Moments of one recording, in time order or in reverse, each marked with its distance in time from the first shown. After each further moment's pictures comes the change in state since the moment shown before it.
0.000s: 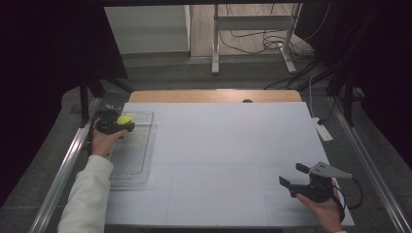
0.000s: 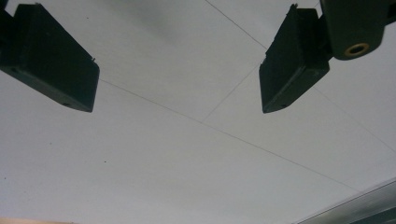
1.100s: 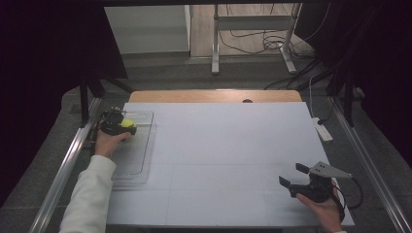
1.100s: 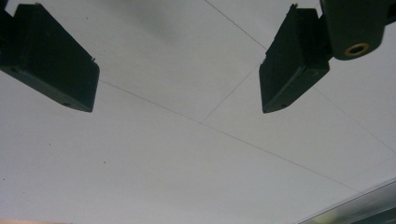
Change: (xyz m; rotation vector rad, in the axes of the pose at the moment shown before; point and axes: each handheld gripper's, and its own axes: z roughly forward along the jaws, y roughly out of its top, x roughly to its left) left arm -0.007 0.000 0.013 0.102 0.043 0.051; right arm 0.000 0.000 0.000 0.000 0.005 0.003
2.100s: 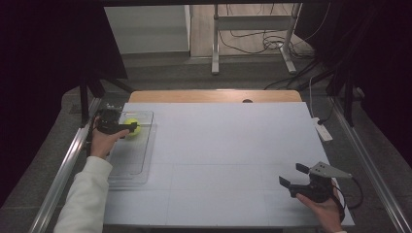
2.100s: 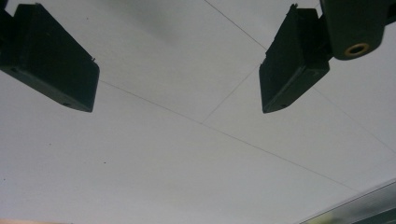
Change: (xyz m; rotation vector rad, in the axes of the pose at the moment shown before) left arm 0.002 -0.001 -0.028 -0.175 -0.079 -0.019; right arm 0.000 0.000 0.000 0.003 -0.004 -0.003
